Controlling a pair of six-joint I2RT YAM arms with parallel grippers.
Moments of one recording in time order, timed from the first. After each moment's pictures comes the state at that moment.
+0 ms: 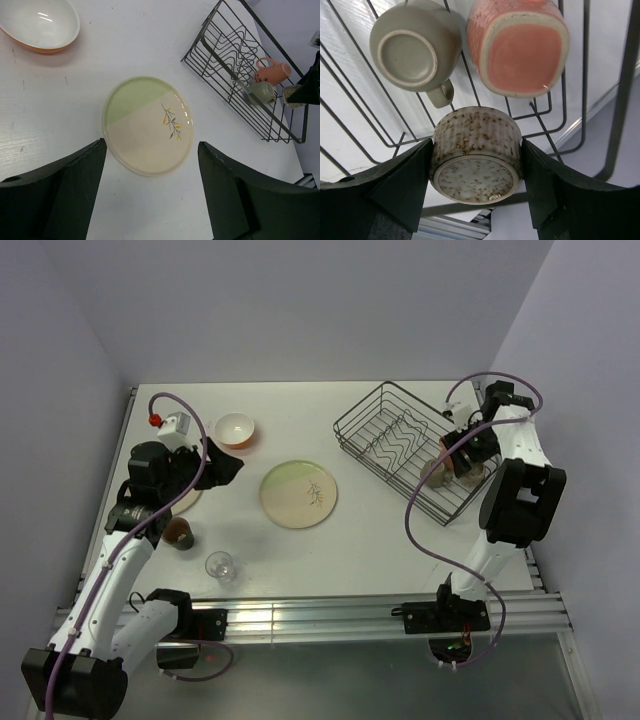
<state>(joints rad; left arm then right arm) -0.16 0.88 0.80 -0.28 0.32 -0.46 -0.28 1.80 1.55 -1.10 -0.16 -0.79</state>
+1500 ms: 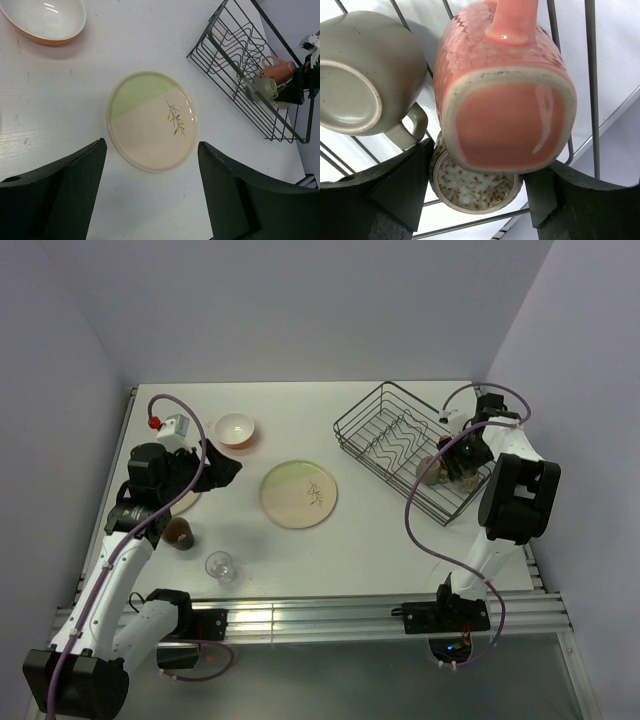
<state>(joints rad) -0.15 0.87 0.79 -0.30 0.32 -0.46 -0.27 1.84 1.38 -0.83 -0.13 -0.70</state>
